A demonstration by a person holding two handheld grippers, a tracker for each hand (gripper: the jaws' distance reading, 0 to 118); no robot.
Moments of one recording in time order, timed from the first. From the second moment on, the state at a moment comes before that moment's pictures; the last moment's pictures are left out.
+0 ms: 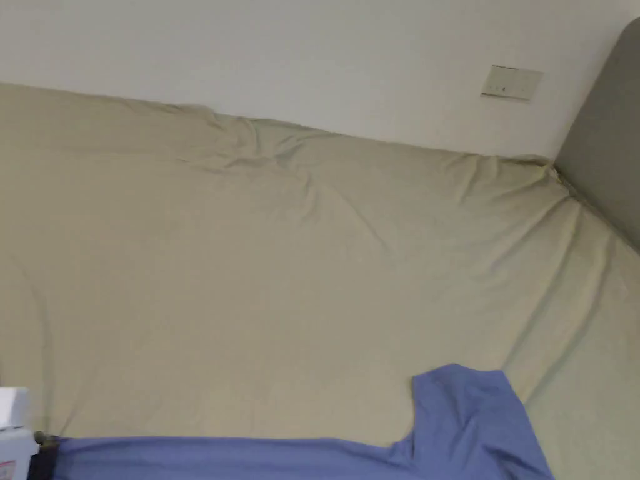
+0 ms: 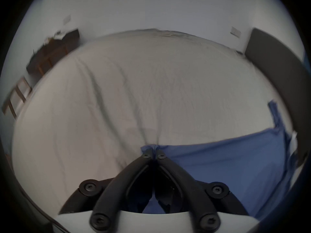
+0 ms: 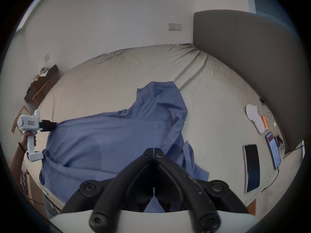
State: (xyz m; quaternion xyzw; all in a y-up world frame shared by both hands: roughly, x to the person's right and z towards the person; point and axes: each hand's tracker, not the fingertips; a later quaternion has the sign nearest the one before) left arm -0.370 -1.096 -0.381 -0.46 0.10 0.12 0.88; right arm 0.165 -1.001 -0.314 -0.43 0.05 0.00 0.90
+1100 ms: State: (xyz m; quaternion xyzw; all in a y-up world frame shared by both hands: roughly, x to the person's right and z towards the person) left arm -0.351 -1.000 -0.198 -0.42 0.10 0.14 0.89; right arm 0.238 -0.983 -0.298 -0.39 0.04 -0.01 0.92
